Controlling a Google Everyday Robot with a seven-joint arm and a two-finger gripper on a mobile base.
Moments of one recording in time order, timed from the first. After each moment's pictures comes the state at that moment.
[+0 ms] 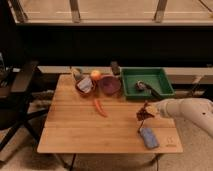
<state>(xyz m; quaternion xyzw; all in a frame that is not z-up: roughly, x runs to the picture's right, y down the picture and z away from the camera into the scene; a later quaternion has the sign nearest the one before) 0.259 0.107 0.767 -0.15 -0.14 0.54 0.81</state>
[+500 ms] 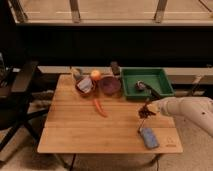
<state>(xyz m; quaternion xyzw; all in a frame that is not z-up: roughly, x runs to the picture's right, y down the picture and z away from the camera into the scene) 0.283 0.082 0.760 -0.10 -0.11 0.55 0.82</state>
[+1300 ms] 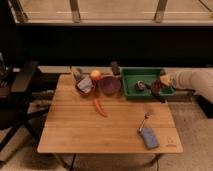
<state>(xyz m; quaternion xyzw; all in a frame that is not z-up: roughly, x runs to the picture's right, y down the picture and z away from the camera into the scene) 0.334 -0.065 0.735 0.00 -0.12 0.59 0.80</state>
